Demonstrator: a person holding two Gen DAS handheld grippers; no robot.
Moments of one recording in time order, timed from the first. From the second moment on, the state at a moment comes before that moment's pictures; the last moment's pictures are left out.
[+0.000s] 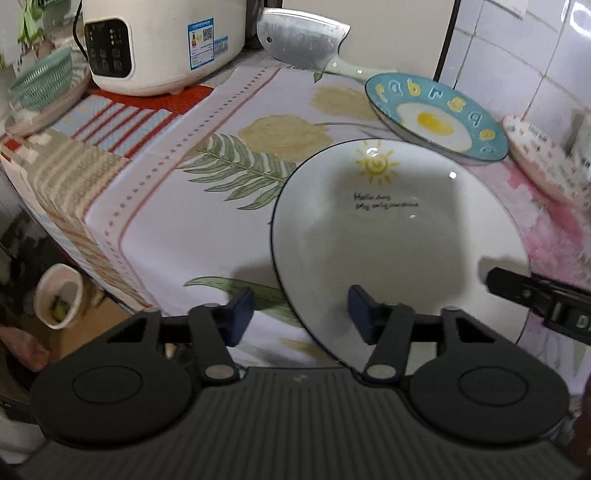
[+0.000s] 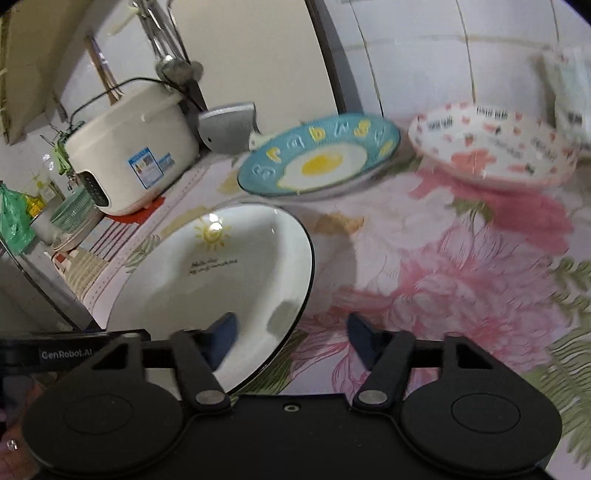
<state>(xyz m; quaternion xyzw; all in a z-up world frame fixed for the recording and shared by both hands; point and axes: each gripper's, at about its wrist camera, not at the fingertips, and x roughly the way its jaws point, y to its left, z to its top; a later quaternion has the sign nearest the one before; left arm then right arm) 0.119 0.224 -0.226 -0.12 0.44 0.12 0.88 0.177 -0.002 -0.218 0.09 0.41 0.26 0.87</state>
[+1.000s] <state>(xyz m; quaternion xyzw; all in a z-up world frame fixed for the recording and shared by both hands) 0.110 0.136 -0.178 -0.08 0.43 0.01 0.90 0.149 -0.080 -0.183 0.10 0.39 0.22 0.89</state>
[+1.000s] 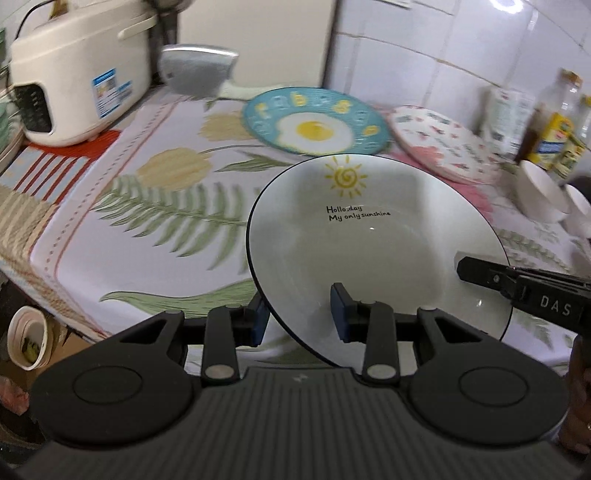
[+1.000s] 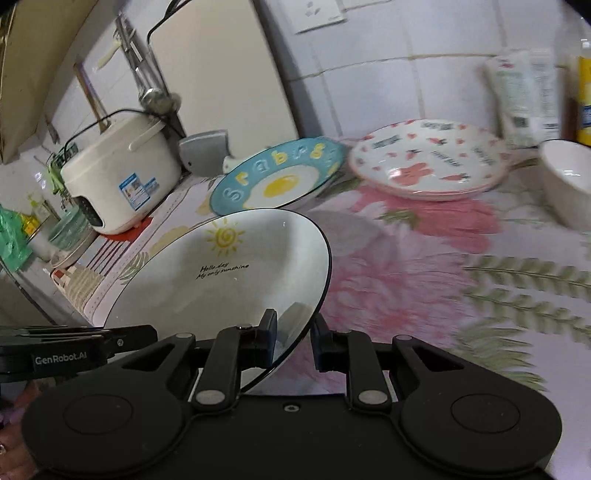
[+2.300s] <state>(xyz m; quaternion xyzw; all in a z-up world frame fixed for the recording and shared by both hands) 0.174 0.000 -0.191 -0.03 0.48 -0.09 0.87 0.152 -0.221 -0.205 0.10 0.40 0.15 0.90</state>
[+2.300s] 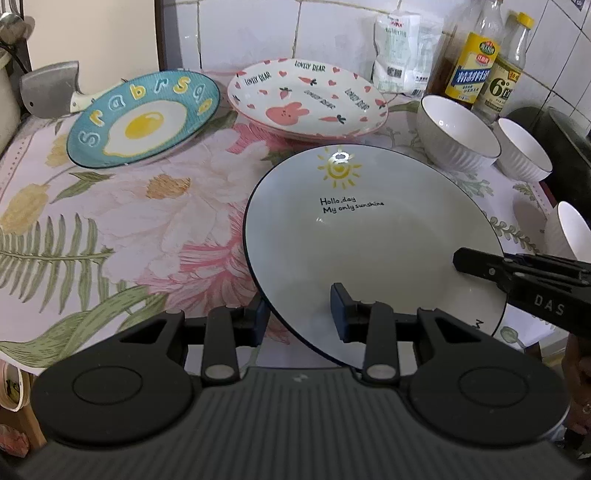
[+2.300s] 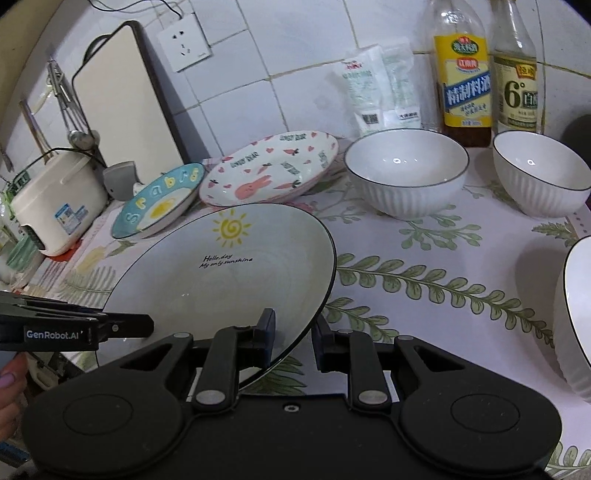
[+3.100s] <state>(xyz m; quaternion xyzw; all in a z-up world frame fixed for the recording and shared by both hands) 0.159 -0.008 -0.189 -0.02 0.53 -0.06 0.84 0.132 -0.197 -0.193 0.01 0.42 0.09 0.90</state>
